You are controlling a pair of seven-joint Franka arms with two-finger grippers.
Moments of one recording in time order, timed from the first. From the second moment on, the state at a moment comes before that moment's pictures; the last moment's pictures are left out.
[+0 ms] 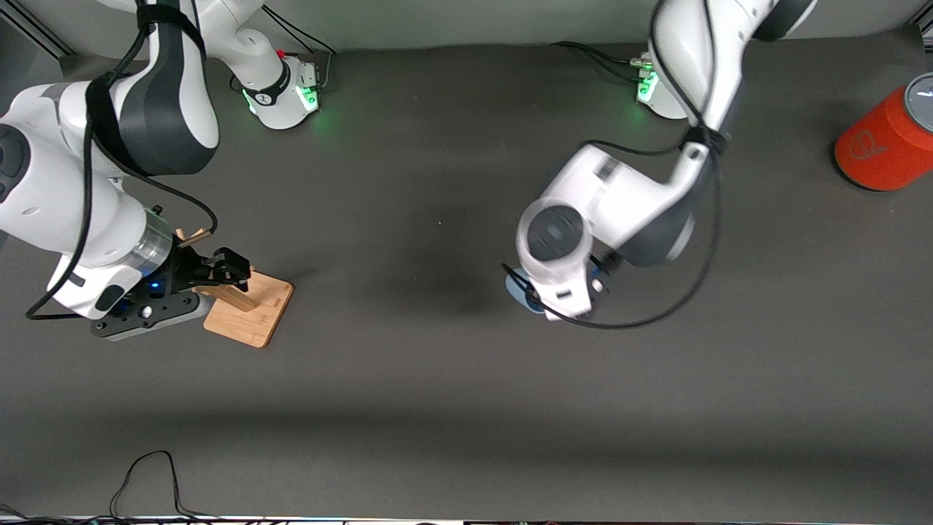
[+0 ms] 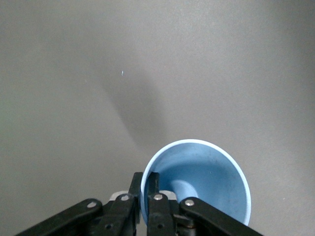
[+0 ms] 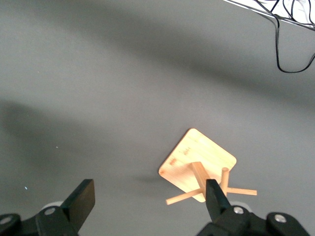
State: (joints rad) left arm -0.52 0.63 -0.18 -1.30 0.18 1.76 -1.85; right arm 0.86 0.39 -0.83 -1.42 0.25 1.71 -0.26
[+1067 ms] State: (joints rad) left arm -0.72 0.63 -0.18 -1.57 0.40 1.81 -2.39; right arm 0.81 0.37 -0.89 -1.43 0.25 1.67 -0.46
